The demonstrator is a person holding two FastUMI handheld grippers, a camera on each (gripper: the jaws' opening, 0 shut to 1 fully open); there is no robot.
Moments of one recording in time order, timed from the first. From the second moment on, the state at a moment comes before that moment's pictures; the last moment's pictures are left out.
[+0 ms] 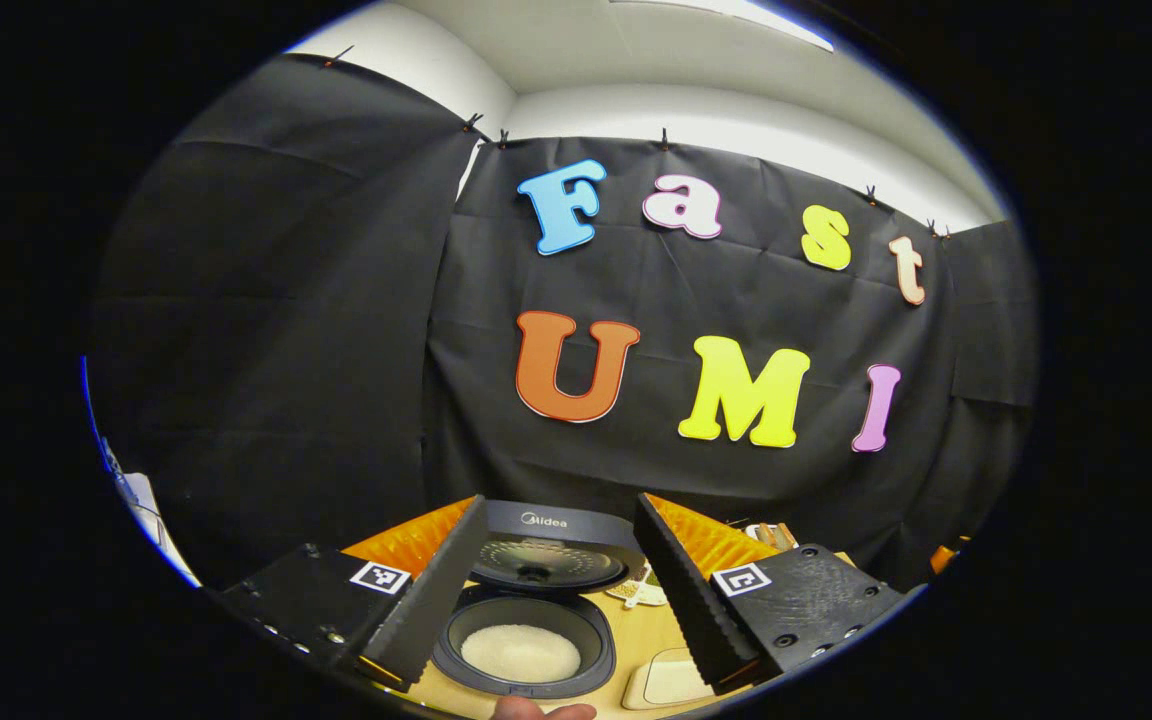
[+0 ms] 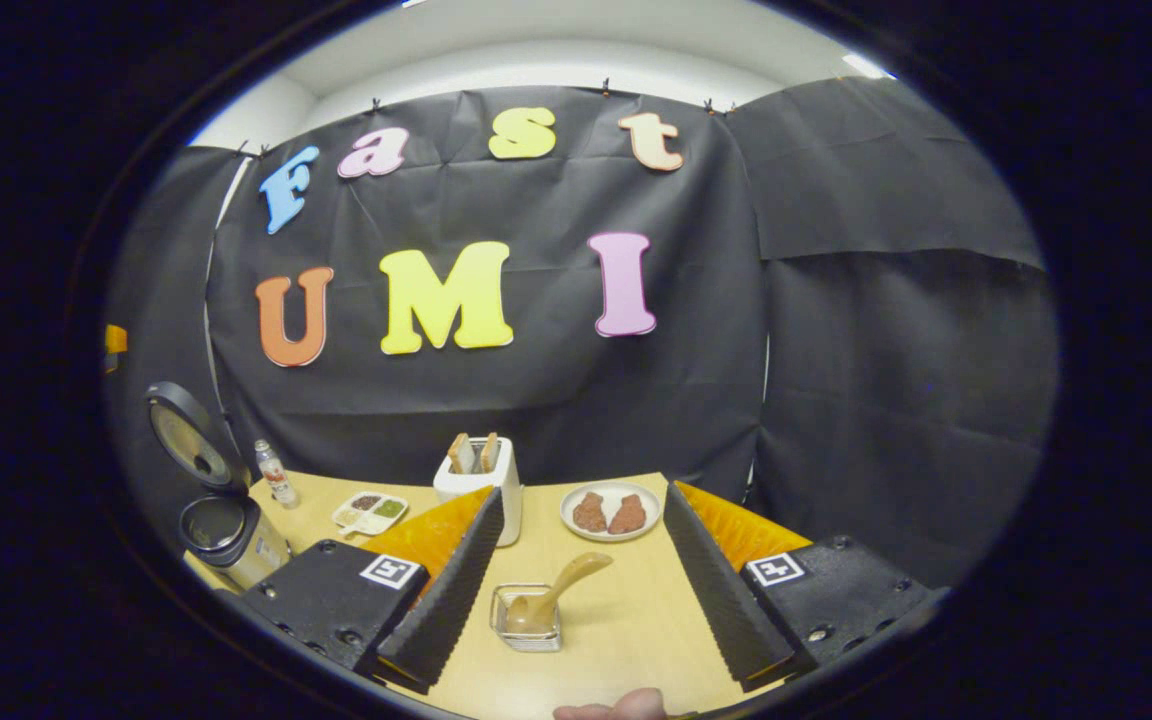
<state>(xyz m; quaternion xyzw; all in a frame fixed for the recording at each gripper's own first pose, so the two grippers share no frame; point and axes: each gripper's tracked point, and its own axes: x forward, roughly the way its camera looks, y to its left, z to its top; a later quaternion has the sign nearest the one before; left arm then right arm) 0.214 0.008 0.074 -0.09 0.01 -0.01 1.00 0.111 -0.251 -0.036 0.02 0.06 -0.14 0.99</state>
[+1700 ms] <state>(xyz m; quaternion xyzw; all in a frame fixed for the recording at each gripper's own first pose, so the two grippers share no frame) 0.210 -0.014 -0.090 -0.02 0.29 -0.10 0.95 0.014 -0.232 -0.065 -0.01 0.11 -0.17 0.98</state>
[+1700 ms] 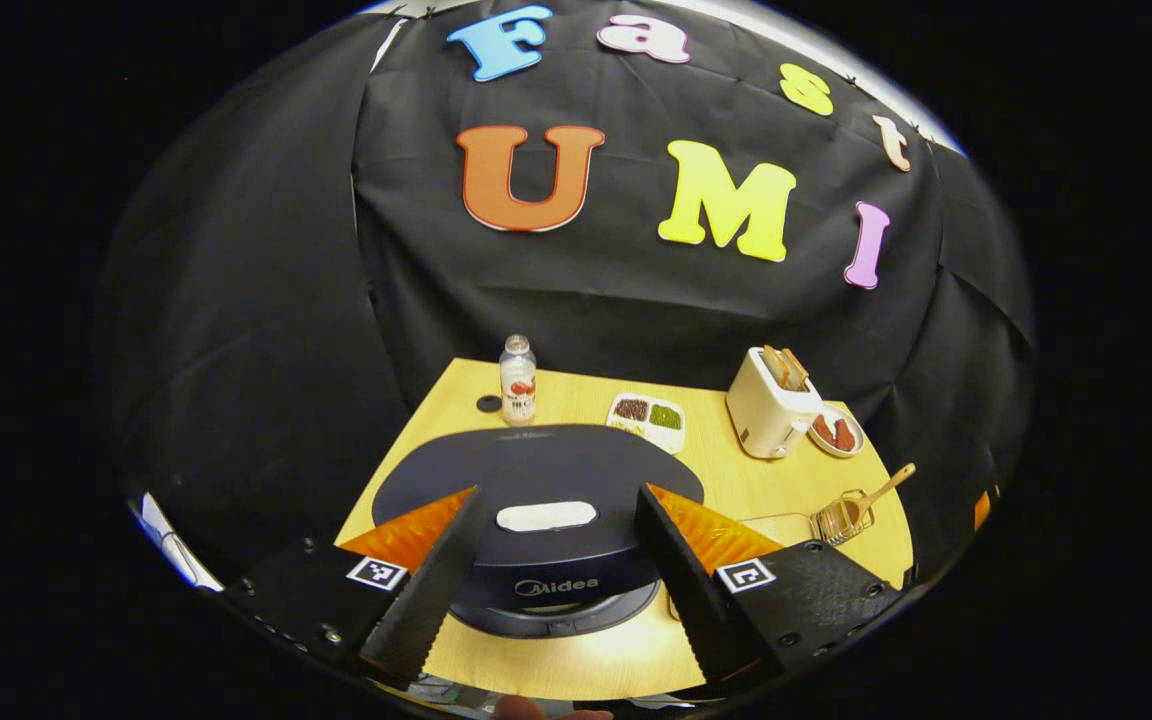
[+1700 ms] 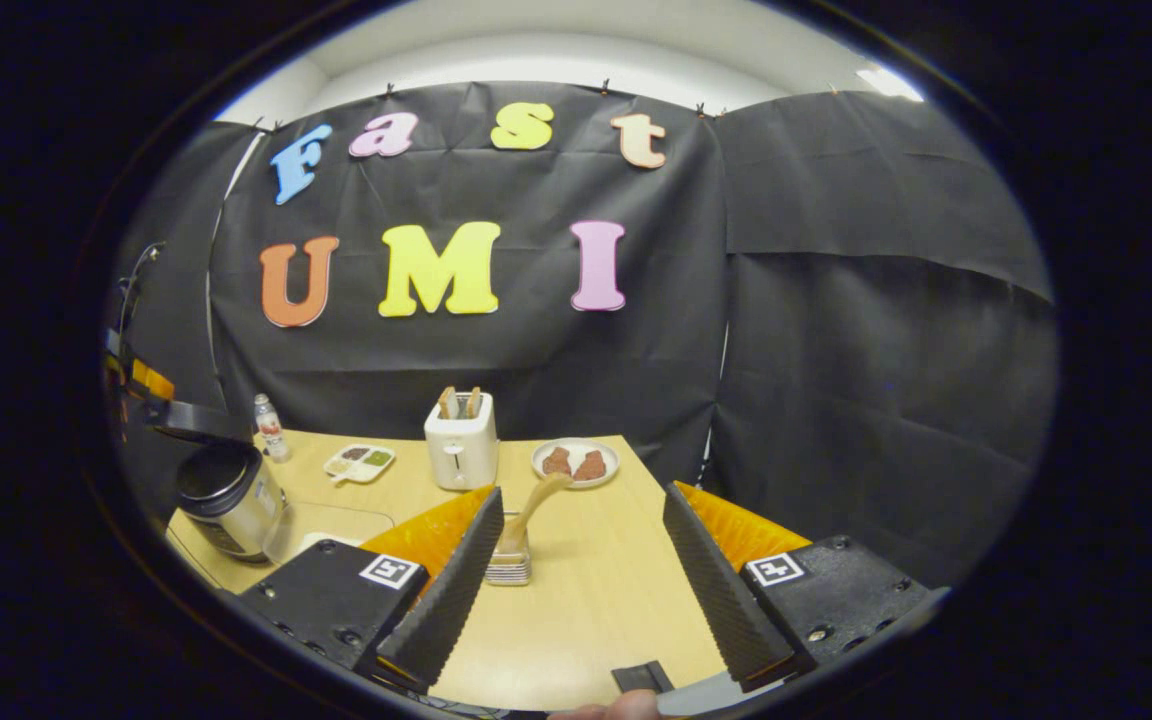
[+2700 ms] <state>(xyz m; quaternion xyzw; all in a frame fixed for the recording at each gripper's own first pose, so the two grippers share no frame) 0.178 -0.023 -0.184 0.01 0.38 -0.08 0.92 0.087 -0.182 -0.054 -0.03 0.13 -0.08 0.99</state>
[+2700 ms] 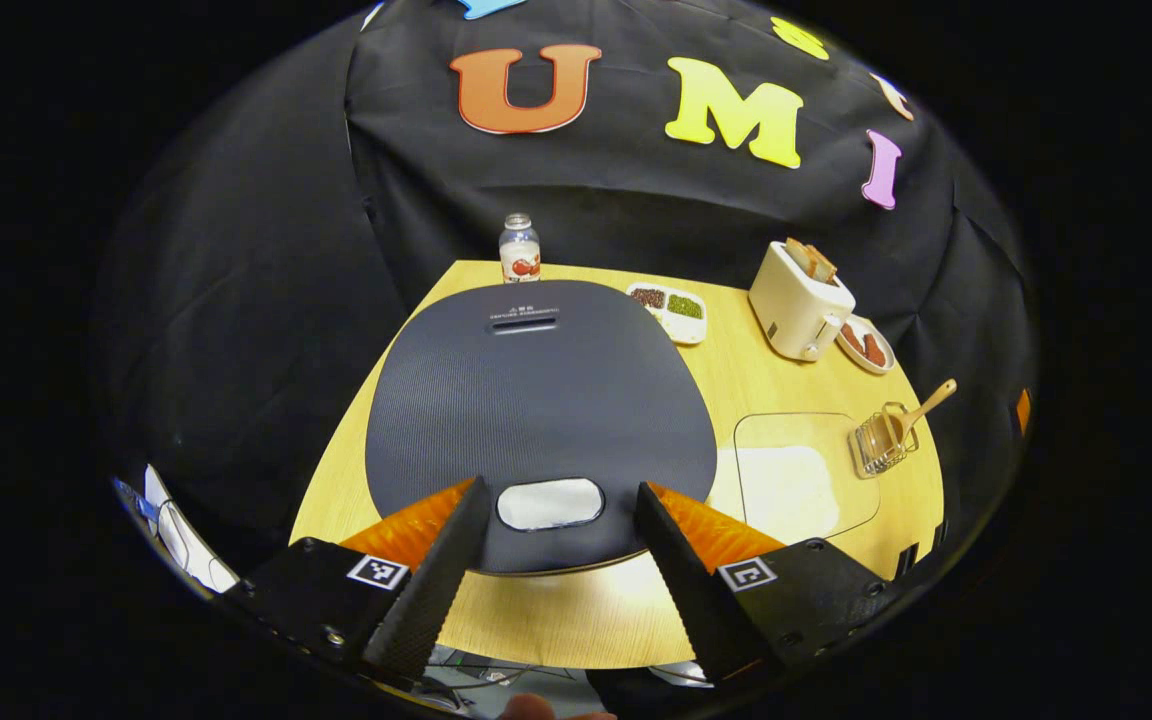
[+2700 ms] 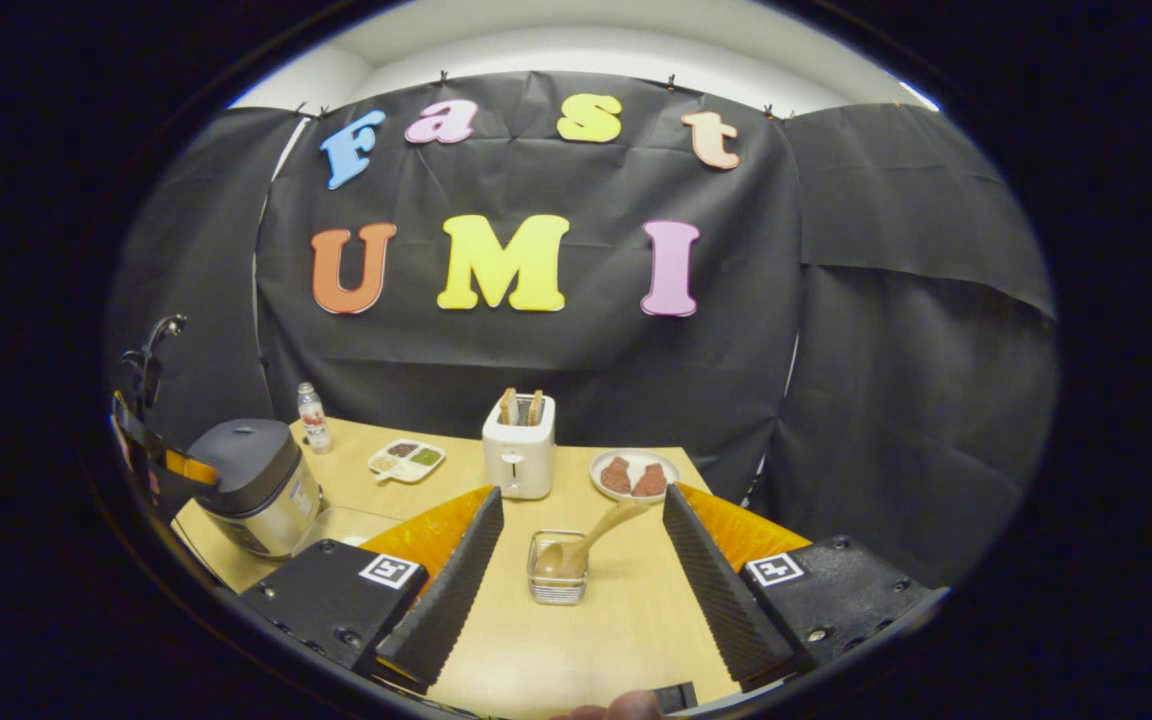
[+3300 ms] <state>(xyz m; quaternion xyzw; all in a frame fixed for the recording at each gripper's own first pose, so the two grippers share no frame) 0.178 -0.033 -0.161 -0.06 0.35 -0.01 0.94 0.165 -0.178 -0.064 0.00 0.12 0.00 0.99</state>
